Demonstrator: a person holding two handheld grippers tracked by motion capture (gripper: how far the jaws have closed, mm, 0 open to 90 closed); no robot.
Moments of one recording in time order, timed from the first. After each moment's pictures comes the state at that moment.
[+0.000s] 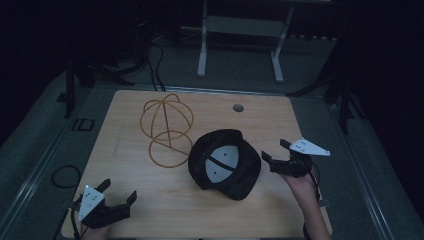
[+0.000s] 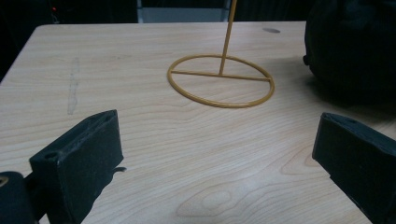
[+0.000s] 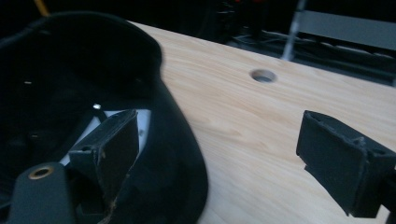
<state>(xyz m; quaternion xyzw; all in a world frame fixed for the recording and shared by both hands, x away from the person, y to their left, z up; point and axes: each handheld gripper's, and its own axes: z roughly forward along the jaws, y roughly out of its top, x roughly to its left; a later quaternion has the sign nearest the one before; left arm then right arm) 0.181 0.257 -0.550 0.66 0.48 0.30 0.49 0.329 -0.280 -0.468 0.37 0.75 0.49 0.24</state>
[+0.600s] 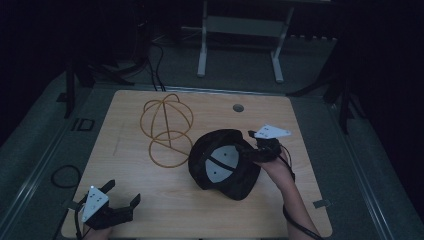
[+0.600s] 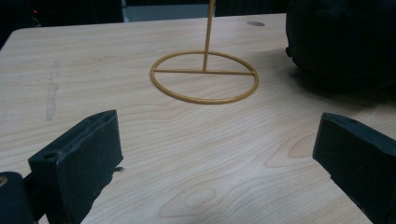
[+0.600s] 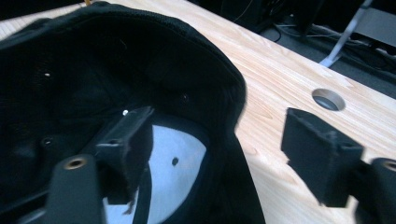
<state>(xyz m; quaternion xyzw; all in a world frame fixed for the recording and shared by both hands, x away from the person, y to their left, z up) 0.180 0.252 -0.551 0.67 0.46 0.30 0.49 0.375 -0.204 -0.468 0.29 0.82 0.45 0.22</state>
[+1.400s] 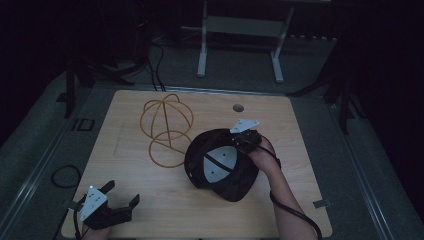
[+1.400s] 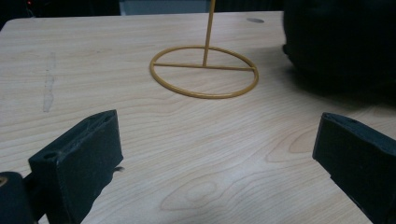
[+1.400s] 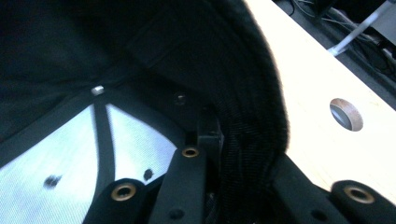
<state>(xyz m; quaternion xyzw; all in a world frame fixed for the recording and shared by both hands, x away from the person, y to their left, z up) 0.181 0.255 -0.553 0.68 0.47 0.28 0.49 0.412 -0.156 -0.481 0.22 0.88 0.35 0.23</state>
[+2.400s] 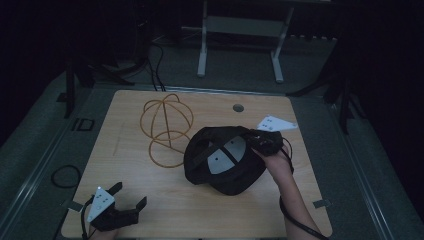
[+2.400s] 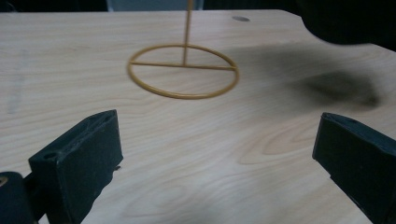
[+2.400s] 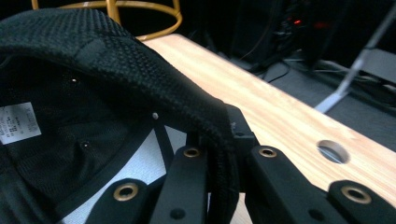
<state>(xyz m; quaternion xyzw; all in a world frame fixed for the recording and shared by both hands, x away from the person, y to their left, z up) 0.176 0.232 -0.549 0.68 0.46 0.26 0.50 0.358 -0.197 -0.418 0.27 0.79 0.51 0.22</state>
